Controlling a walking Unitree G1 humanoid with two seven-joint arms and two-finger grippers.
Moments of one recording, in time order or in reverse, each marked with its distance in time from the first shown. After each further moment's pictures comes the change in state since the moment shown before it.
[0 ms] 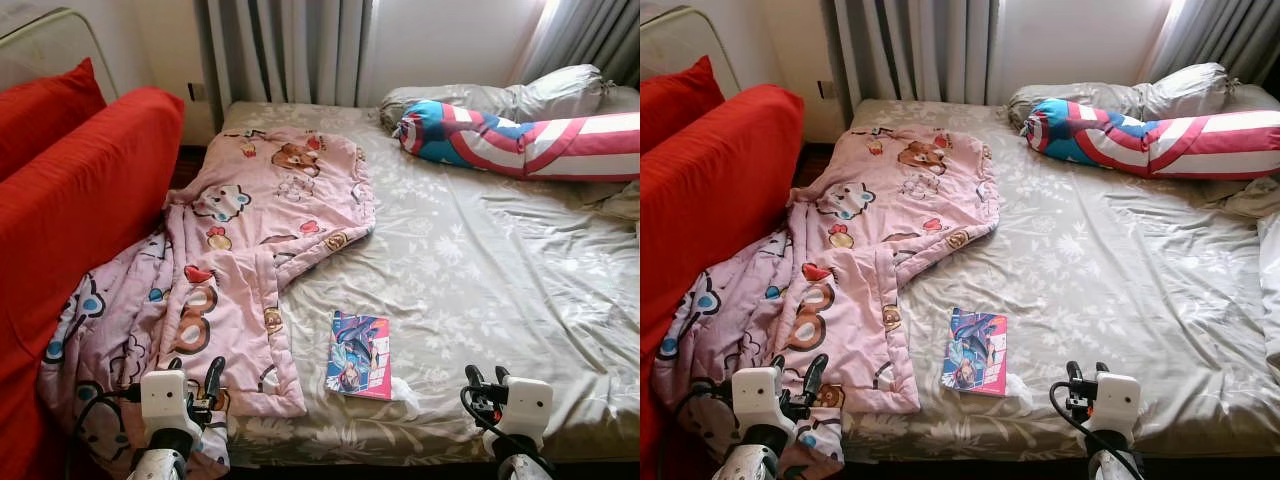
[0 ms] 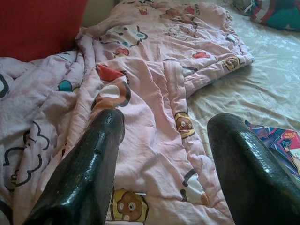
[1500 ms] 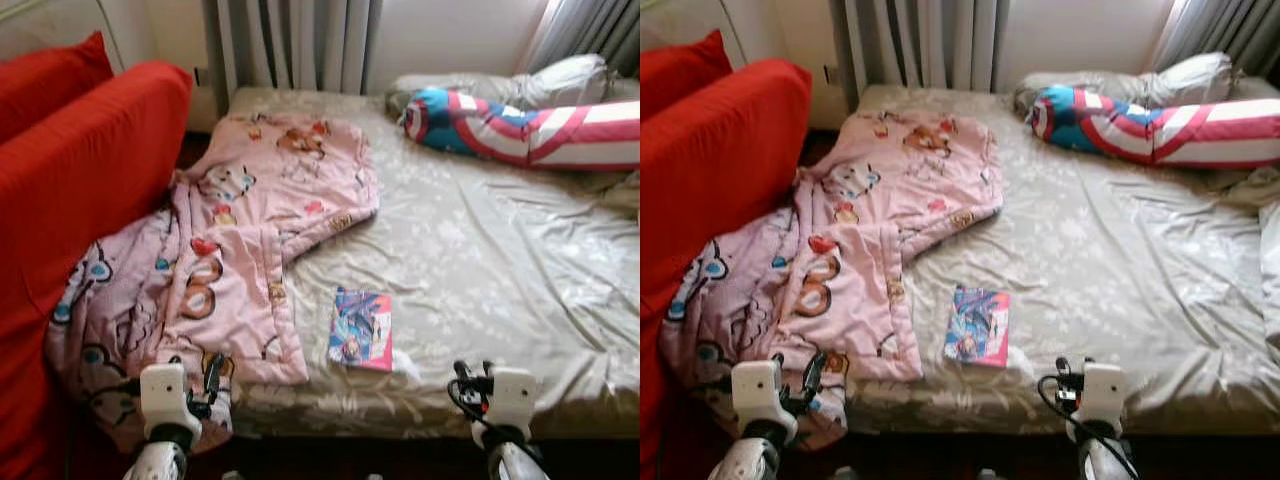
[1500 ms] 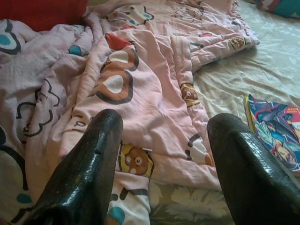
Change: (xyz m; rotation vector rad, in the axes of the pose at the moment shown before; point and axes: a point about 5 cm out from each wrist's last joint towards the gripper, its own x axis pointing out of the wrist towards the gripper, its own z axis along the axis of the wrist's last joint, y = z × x) left arm 0.002 0.000 0.003 -0.008 0.024 0.012; right arm 0.007 0.013 0.003 -0.018 0.026 0.029
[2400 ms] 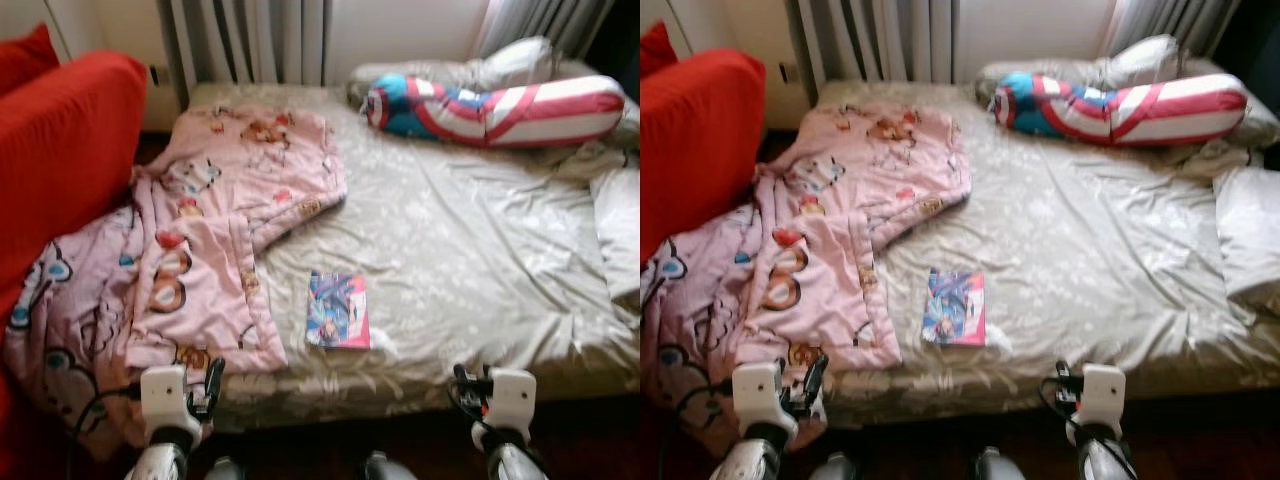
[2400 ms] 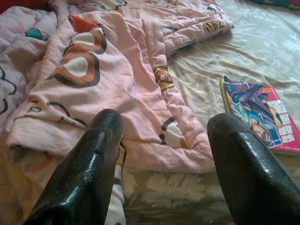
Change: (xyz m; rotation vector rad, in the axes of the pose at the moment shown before) left arm 0.001 -0.001 -0.001 -0.019 0.012 -0.006; right arm 0.000 0.001 -0.002 0.005 0.008 0.008
